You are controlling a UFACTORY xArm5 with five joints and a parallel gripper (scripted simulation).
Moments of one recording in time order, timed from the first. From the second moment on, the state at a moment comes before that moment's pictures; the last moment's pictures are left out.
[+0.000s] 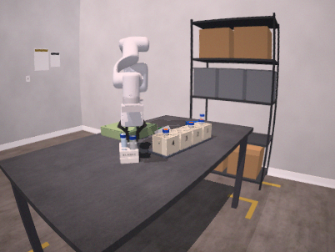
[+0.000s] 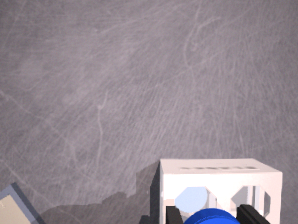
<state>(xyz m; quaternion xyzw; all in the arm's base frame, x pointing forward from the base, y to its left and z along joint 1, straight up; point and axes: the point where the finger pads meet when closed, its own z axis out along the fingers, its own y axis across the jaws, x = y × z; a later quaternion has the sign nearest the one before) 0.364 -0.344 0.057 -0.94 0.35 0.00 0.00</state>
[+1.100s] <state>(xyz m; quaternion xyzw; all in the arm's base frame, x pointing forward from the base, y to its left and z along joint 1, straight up) 0.364 -0.344 0.075 -0.94 0.35 0.00 0.00</state>
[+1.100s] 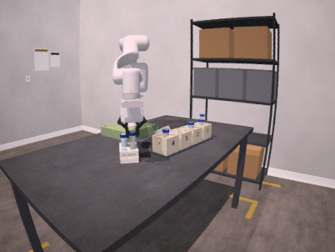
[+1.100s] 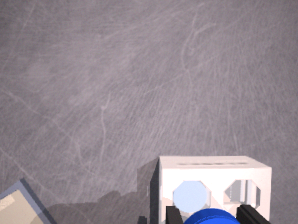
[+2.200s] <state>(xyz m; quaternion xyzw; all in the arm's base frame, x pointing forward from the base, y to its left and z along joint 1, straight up) 0.364 -0.344 0.121 -0.94 0.35 0.00 0.00</state>
